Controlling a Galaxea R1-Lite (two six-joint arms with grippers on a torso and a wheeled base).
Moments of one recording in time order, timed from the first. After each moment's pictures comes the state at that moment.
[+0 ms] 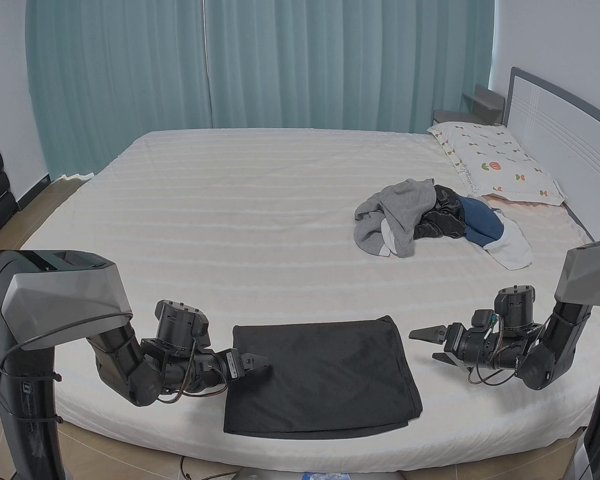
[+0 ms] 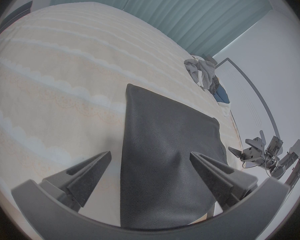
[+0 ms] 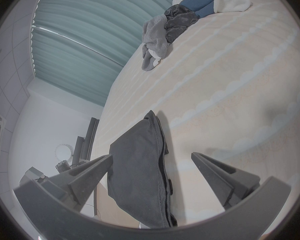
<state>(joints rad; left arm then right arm) -0.38 2.28 -0.65 -0.86 -0.24 -0.62 0.19 2.21 -0.47 -1.16 0.46 0.74</state>
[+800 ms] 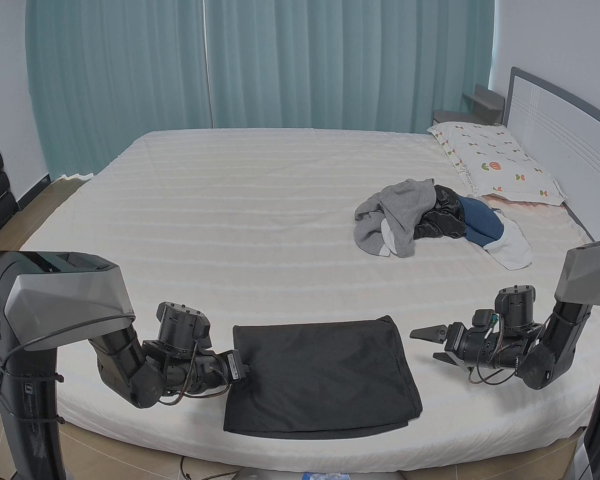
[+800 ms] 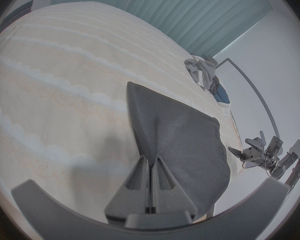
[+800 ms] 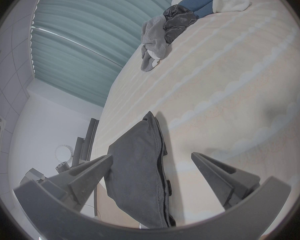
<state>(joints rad) -0.38 2.29 -0.64 -0.87 -0.23 -0.63 0.18 2.22 -0.47 -1.16 0.46 0.74</state>
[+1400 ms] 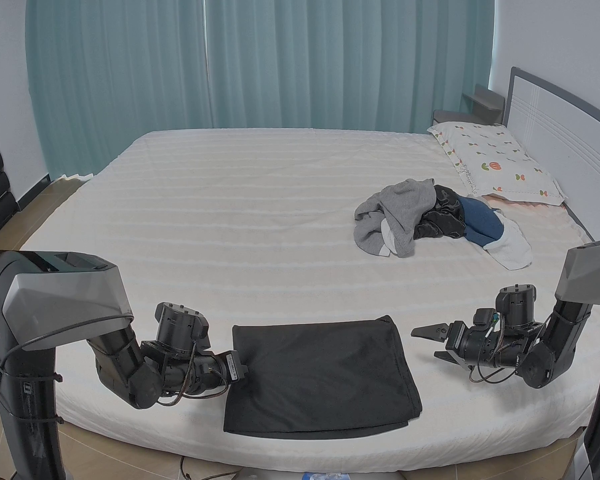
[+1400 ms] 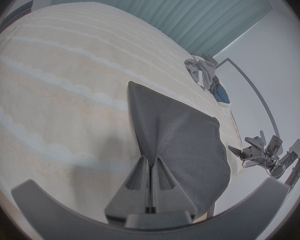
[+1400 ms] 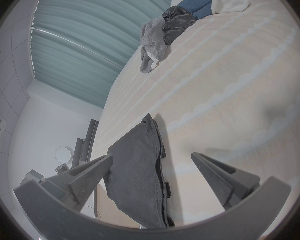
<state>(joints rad) -0.38 2.28 -0.63 -0.88 -0.23 -0.62 0.17 2.22 -0.48 -1.16 0.46 0.75</state>
